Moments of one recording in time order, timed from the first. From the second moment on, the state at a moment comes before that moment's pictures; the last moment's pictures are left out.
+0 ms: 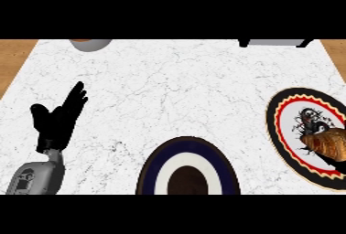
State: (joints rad) left arm -0.18 0.20 0.07 -1.40 0.02 0.00 0.16; right arm 0.01 -0.75 -0.05 -1.38 0.27 -0.13 -0.40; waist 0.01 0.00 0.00
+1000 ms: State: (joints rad) left arm -0.17 0.22 0.11 -1.42 0.03 -0.01 0.18; right arm -0.20 -0.71 -0.18 -1.06 -0.01 0.31 -0.80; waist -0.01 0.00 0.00
